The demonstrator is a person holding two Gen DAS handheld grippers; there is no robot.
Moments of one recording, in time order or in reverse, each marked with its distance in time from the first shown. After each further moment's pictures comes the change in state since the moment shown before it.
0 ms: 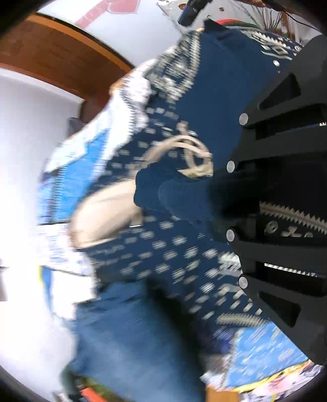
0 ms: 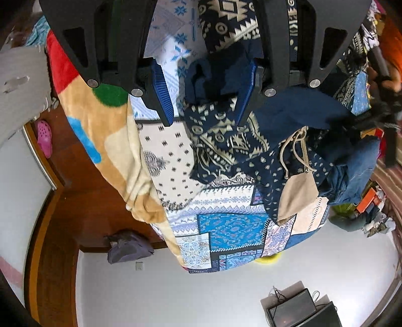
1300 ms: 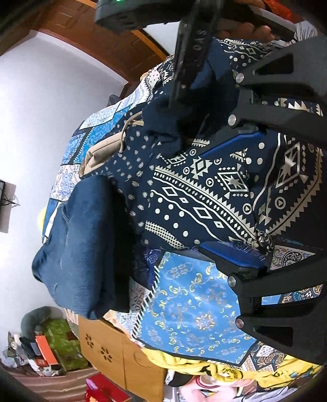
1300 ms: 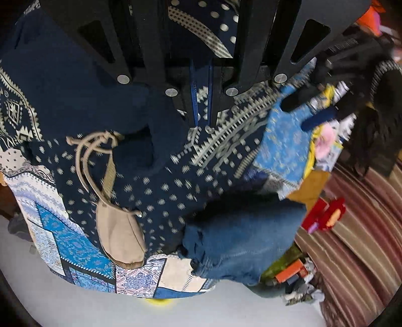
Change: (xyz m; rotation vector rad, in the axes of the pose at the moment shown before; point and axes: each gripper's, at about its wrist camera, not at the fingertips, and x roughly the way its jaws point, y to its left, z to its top) left arm -0.077 0.100 -0.127 -0.287 -0.086 0.022; right arm 0.070 0.235 -0.035 -0.355 0.208 0.328
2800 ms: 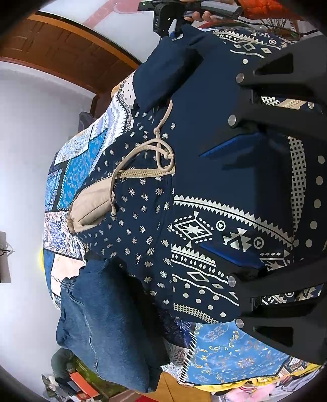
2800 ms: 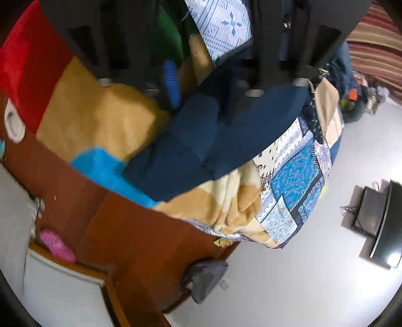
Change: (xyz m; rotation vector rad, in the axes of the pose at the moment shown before) left arm 0.061 -0.116 0.022 0.216 0.057 0.004; right arm -0.126 -0.316 -0.115 0.996 -0.336 -0.184
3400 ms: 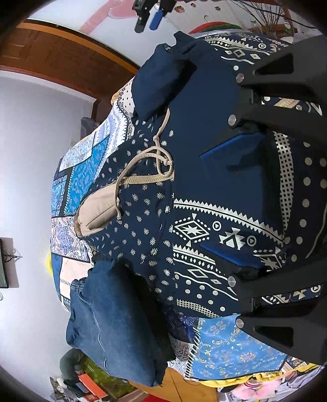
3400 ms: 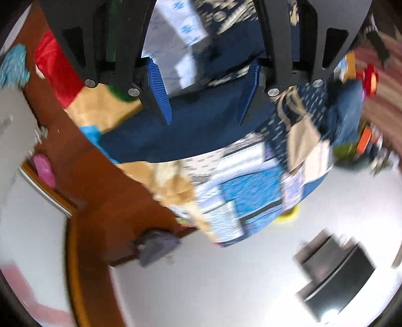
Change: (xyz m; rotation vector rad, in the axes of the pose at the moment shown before) left arm -0.017 -0.005 -0.006 0.036 -0.031 -0.007; right arm -0.073 0.066 -0.032 -0.308 -0.104 -0.017
